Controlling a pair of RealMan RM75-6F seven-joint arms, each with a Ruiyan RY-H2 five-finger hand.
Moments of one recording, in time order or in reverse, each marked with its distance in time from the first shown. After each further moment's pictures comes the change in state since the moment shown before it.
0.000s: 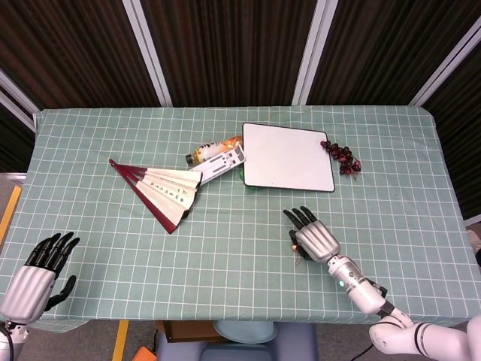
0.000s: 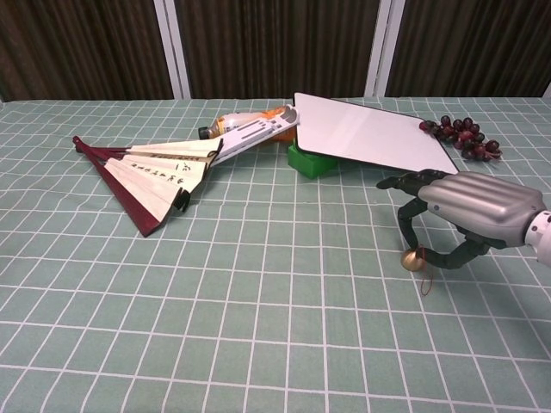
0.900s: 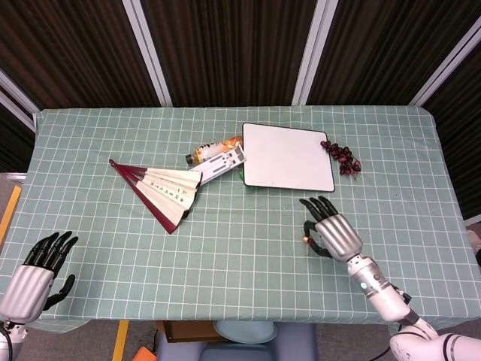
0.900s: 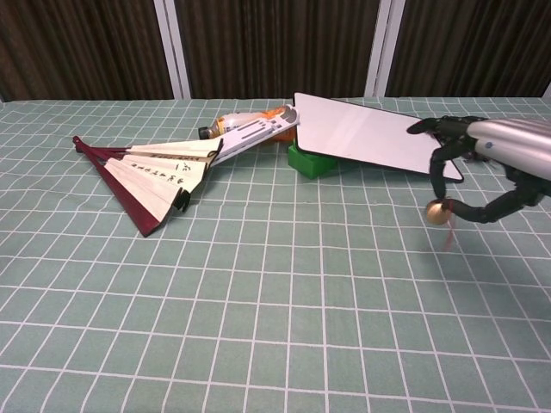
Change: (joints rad) left arm 0.001 0.001 -0.004 -0.005 0.004 0.012 0.000; right arm -0.044 0.156 0.015 -0.203 -0.016 0.134 0.114
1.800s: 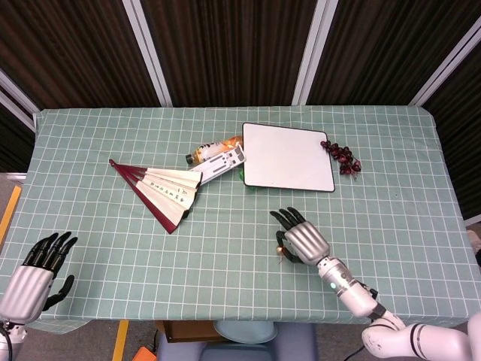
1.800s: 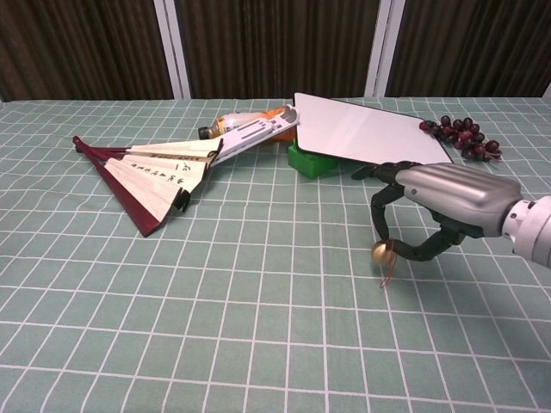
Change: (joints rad) left arm 0.002 0.001 0.001 0.004 -0.012 -0.014 0.005; right arm 0.070 -0.153 0.008 0.088 0.059 -0.130 -0.069
